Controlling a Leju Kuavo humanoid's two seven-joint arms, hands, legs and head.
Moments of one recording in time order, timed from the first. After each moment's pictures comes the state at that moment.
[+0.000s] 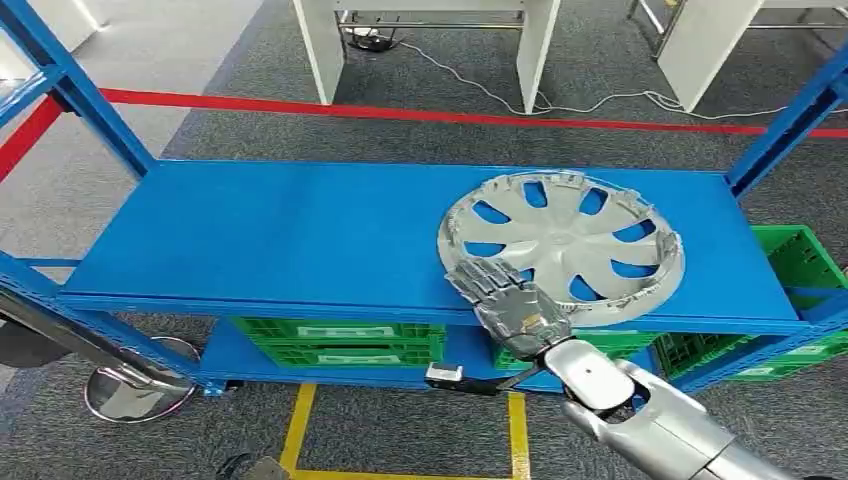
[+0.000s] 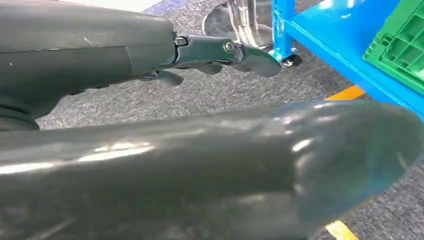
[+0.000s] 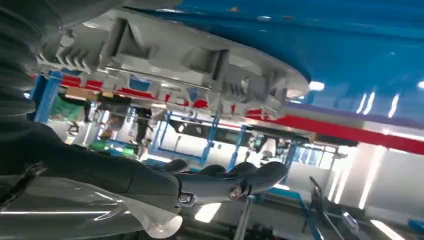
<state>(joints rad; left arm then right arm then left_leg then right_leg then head) 0.33 0.24 -0.56 -1.11 -0.38 0.49 0.23 -0.39 -0.27 0.83 -1.29 1.21 -0.23 0.09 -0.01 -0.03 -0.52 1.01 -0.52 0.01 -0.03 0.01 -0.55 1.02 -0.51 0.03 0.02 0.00</state>
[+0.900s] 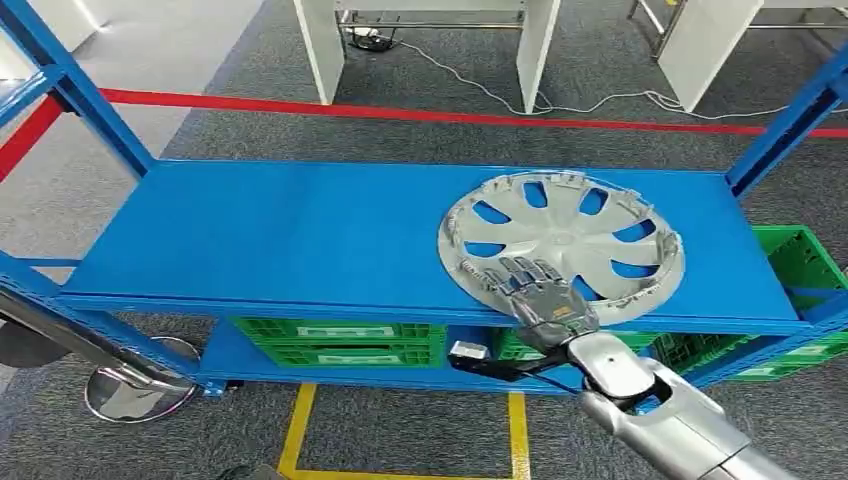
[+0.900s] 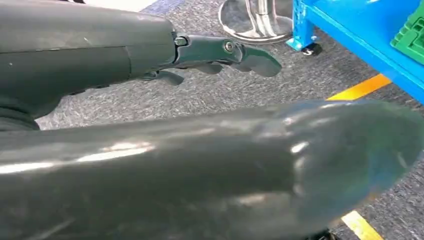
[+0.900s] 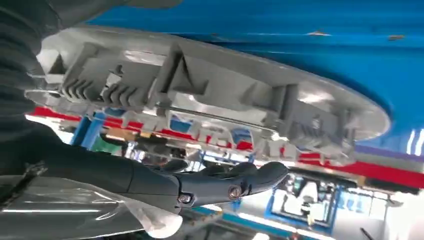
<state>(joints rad) 0.36 0.24 -0.56 -1.13 -0.37 0.49 0.27 -0.36 -0.28 0.71 -1.28 1.12 -0.12 0.12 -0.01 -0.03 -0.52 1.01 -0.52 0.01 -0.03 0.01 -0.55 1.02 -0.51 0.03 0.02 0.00</state>
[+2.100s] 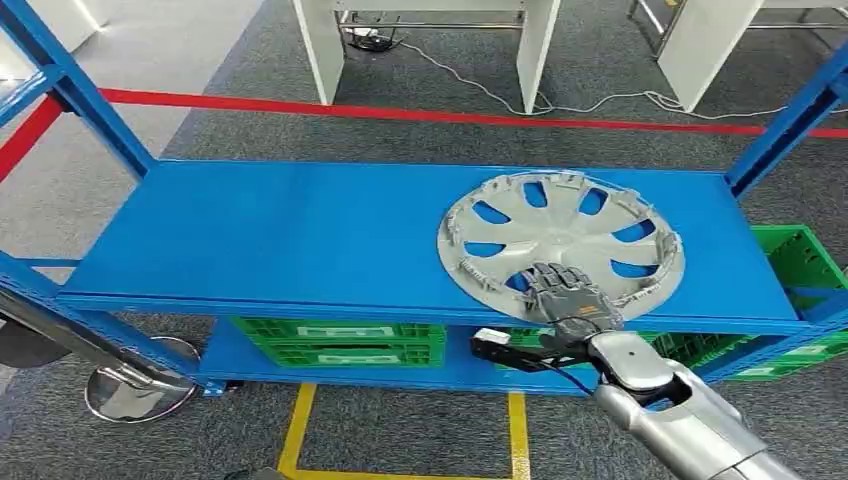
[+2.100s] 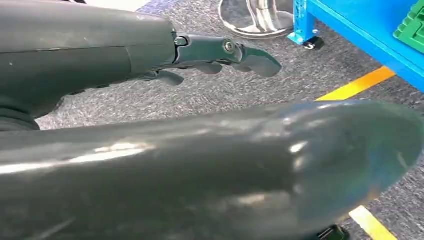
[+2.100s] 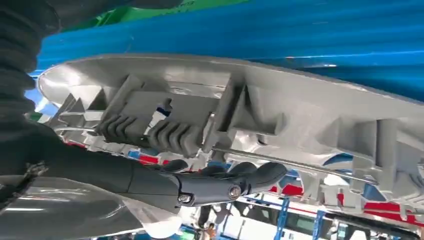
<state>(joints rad) 0.37 0.23 -0.54 -1.14 -0.38 0.45 0.28 -0.33 -0.29 0.61 -1.29 1.03 0.00 0.14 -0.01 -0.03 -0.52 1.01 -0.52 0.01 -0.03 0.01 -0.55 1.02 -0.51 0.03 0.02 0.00</state>
